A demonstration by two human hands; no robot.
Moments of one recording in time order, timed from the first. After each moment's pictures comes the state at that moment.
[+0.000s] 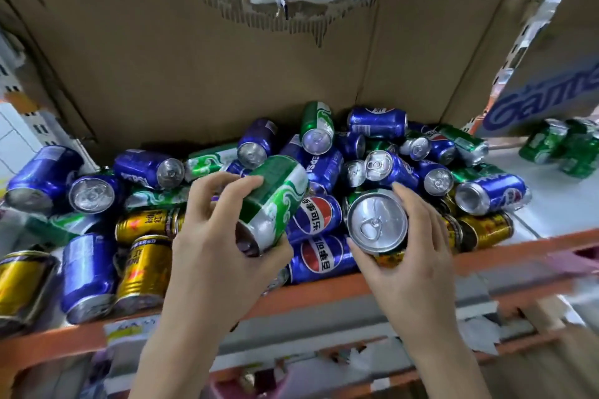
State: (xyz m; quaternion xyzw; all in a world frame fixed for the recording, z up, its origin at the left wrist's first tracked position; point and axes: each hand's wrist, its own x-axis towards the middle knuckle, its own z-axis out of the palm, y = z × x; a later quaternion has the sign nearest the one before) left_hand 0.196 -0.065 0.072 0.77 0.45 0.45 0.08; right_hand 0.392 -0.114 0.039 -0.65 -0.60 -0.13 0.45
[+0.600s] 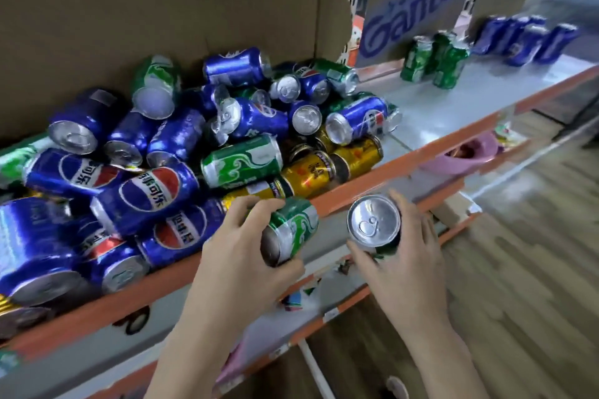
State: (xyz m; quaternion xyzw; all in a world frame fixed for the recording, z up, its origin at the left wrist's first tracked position) left_hand 0.351 -0.124 0.017 0.87 0.37 0.26 0.19; right_hand 0.514 -0.228 -0.020 -0.80 -0.45 -0.10 0.39
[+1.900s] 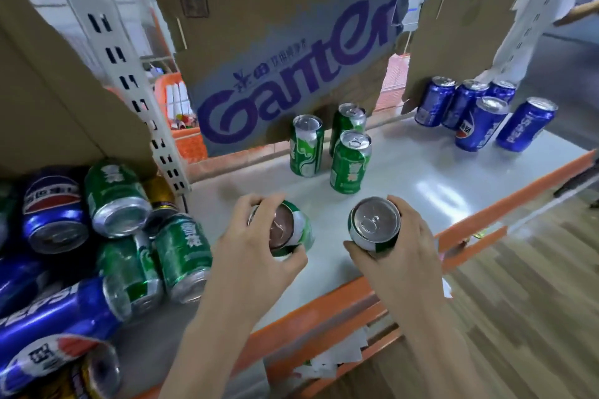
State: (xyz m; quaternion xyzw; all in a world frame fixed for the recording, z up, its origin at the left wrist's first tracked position) left_hand 0.851 -0.032 0.007 0.83 0.40 0.34 0.17; right_hand 1.017 -0.118 -0.026 -0.80 -0.45 -0.09 0.40
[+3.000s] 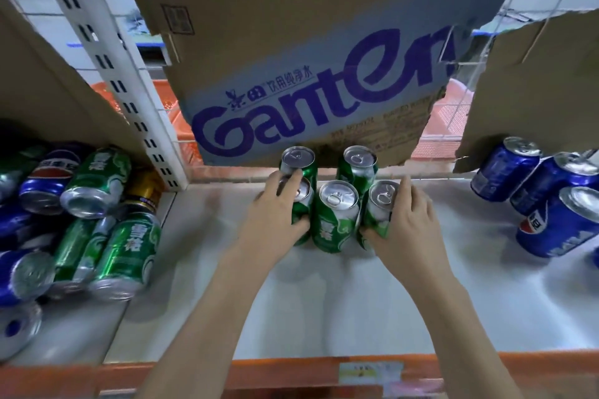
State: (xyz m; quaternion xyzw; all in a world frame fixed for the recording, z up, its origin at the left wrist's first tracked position) left_hand 1.018 0.043 0.000 0.79 0.58 0.17 0.11; right_hand 1.208 0.001 -0.023 -0.73 -0.63 -0.02 0.24
